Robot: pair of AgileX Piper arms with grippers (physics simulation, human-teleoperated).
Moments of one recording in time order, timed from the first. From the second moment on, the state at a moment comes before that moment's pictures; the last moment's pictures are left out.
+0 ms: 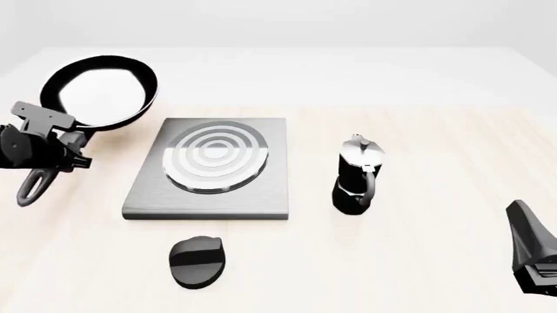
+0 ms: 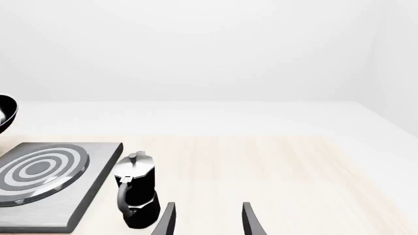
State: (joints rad) left arm 0.30 1.78 -0.93 -0.02 0.41; right arm 0.00 0.00 -0.01 0.00 0.00
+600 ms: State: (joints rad) left arm 0.19 1.52 -0.82 0.09 0.42; right arm 0.00 0.00 -0.01 0.00 0.00
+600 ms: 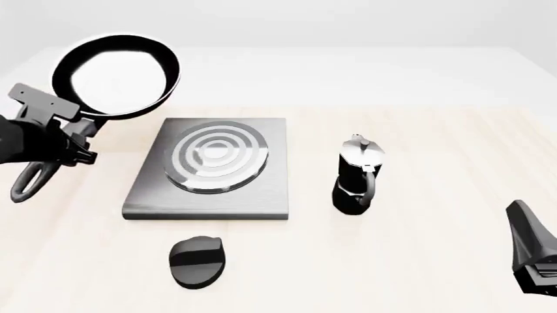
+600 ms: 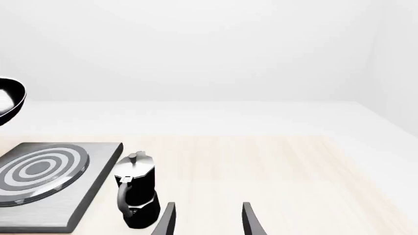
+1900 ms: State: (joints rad) left arm -0.14 1.25 -0.73 0.33 0.38; right arm 0.00 0.00 -0.01 0.00 0.00
